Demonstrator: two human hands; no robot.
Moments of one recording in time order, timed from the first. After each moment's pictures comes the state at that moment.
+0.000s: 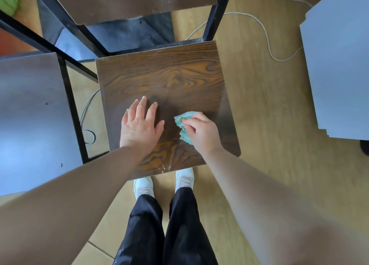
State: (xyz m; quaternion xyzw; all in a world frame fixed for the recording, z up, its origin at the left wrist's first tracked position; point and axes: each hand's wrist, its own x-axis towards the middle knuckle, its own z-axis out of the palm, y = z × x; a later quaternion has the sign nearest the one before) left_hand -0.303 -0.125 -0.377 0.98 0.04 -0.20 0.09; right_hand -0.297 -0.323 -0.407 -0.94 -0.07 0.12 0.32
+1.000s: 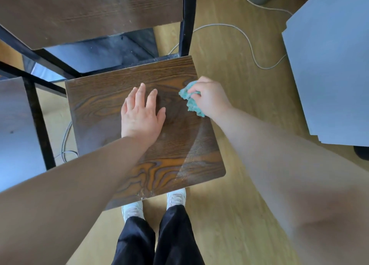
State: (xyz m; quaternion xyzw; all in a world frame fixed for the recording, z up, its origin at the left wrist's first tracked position) left_hand -0.213 -0.193 -0.380 0.98 0.04 -0.15 0.10; right_hand -0.139 -0.397 -0.409 -0.94 -0.08 0.15 0.30
